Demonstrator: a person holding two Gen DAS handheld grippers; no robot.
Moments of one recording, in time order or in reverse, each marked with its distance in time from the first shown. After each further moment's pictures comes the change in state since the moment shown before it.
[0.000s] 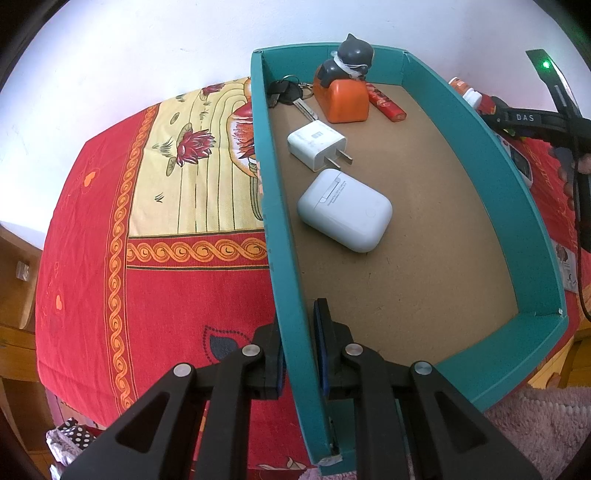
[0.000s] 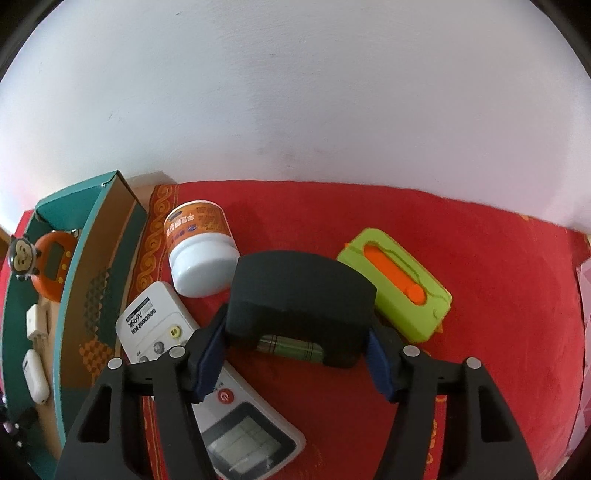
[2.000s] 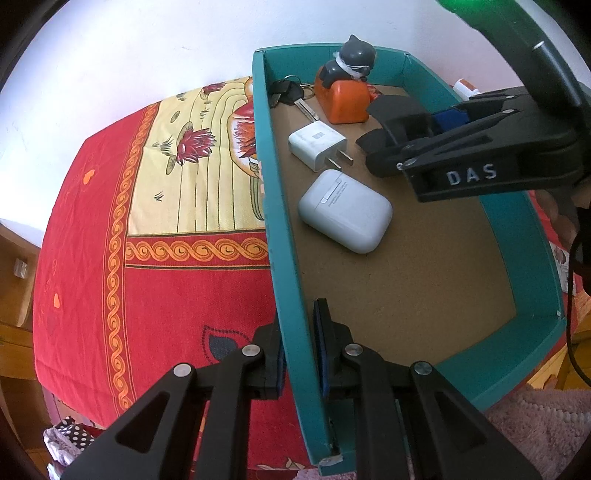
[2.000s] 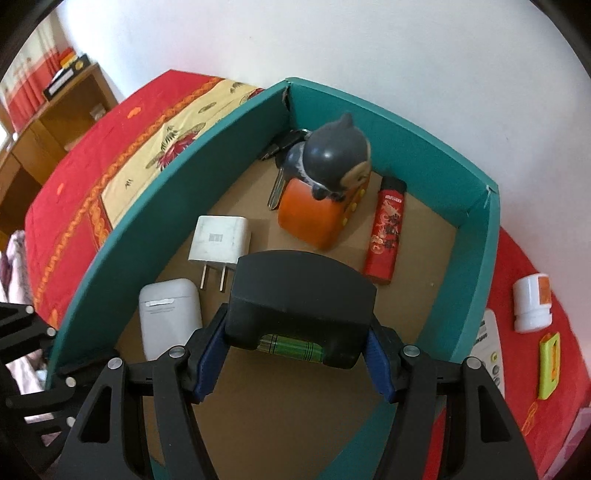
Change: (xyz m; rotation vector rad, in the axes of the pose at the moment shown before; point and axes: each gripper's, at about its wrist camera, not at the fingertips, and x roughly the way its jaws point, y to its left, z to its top) left arm 0.001 -0.002 0.001 -0.013 -0.003 -0.005; right arm -0.073 0.247 -0.068 -0.580 0.115 0.210
